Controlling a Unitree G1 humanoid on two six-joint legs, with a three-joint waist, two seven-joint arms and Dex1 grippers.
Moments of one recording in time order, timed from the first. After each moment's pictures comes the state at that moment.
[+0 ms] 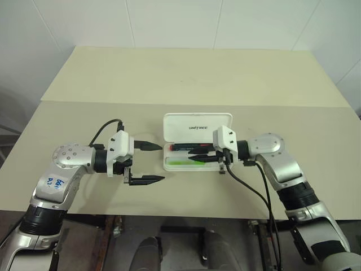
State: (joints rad) left arm -0.38 0.74 -0.02 -0.18 -0.43 0.28 -1.16; right arm -0.66 -0.48 0.23 0.18 0.18 0.10 1.22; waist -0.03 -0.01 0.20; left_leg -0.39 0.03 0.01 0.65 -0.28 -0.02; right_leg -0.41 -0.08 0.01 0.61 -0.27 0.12
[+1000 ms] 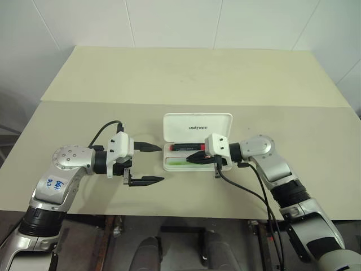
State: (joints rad) left arm -0.36 0.74 -0.02 -0.19 -0.43 0.29 -1.15; right arm -0.66 -0.46 0.28 0.25 0.08 0.00 1.23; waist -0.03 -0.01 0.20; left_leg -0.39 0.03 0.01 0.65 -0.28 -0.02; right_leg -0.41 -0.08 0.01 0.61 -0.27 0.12
